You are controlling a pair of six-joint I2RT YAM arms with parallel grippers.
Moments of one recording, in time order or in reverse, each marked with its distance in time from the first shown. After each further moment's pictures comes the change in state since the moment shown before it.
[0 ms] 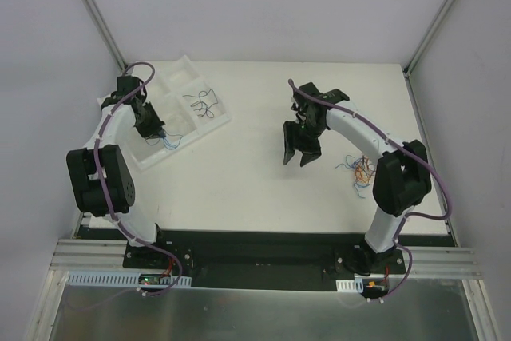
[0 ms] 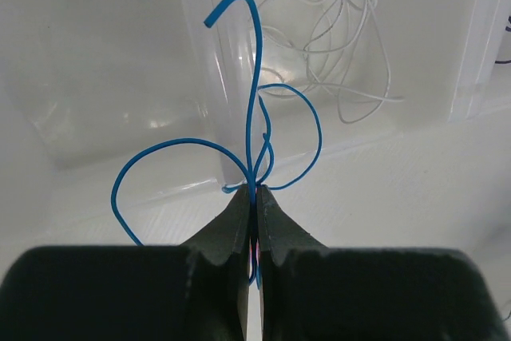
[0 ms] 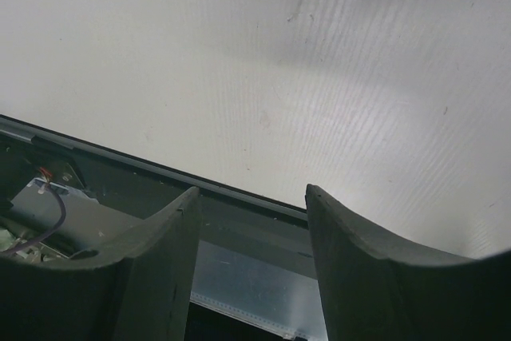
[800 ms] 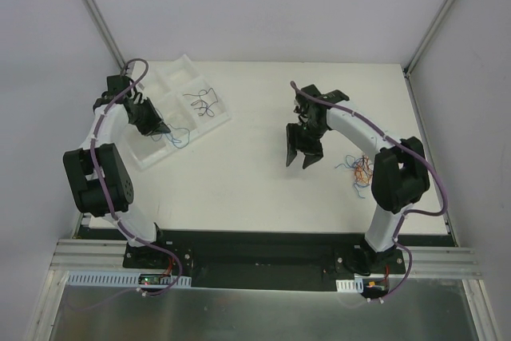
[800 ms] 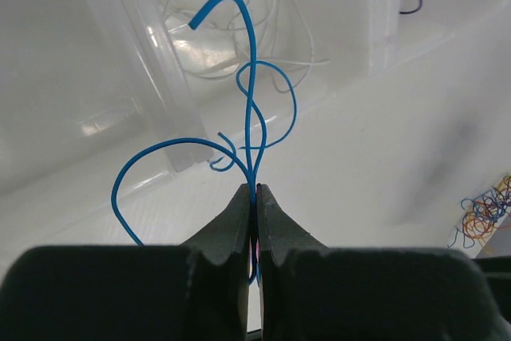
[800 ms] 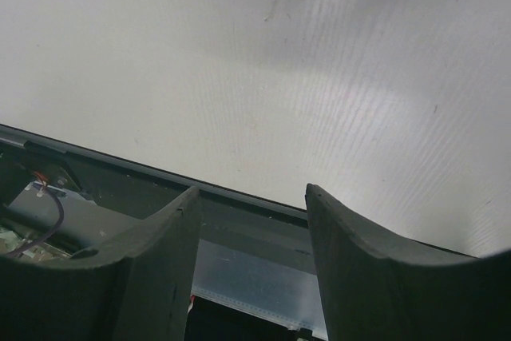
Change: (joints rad) left arm 0.073 0.041 0.021 0.006 0.271 0.050; right arm -0.020 0.032 0.006 -0.010 -0.004 0.003
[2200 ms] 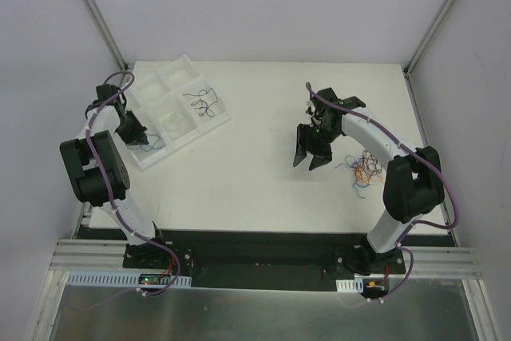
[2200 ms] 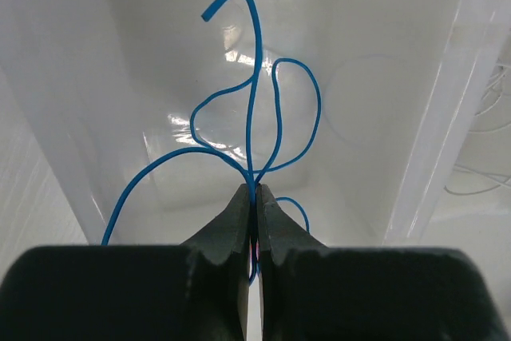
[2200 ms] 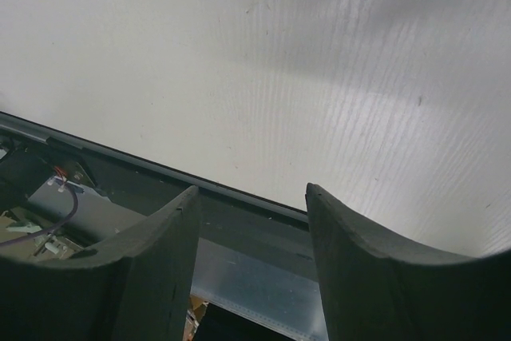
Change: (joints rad) left arm 0.116 0.077 -0.021 0.048 -0.243 0.020; right arm -0.090 -0.113 -0.162 0.090 -0.069 -0.024
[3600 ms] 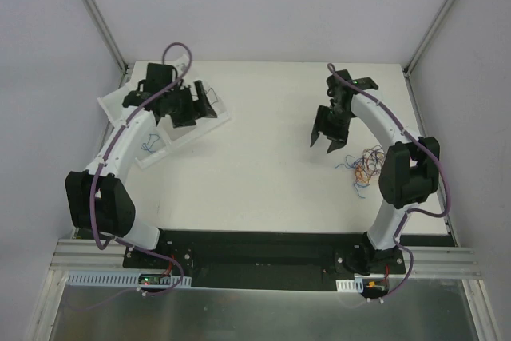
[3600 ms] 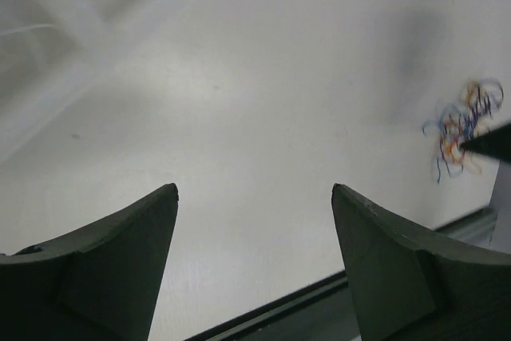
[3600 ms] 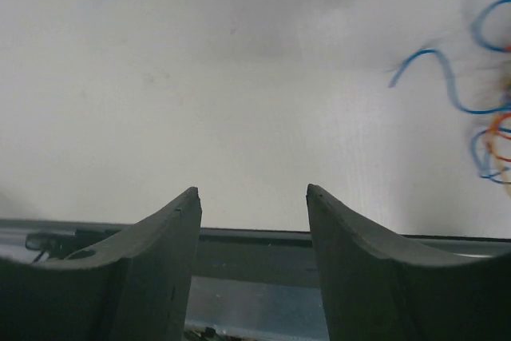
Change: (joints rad) left arm -0.372 -0.277 0.067 -0.045 0.170 -0.121; right arm -0.086 0.117 0.228 -0.139 0.172 0.119
